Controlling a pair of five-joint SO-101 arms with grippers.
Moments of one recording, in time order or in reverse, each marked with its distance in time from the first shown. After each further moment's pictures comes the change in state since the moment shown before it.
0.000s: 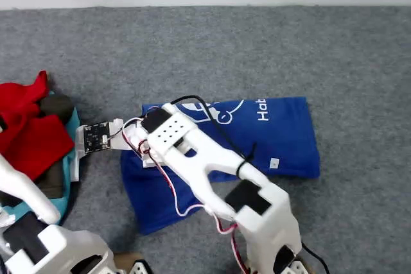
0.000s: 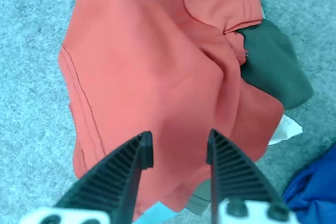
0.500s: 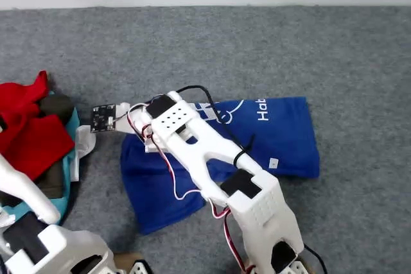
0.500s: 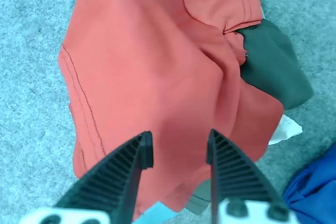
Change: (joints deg) left arm 0.0 0.0 0.0 0.0 0.0; right arm 4.2 5.9 -8.6 1.0 -2.5
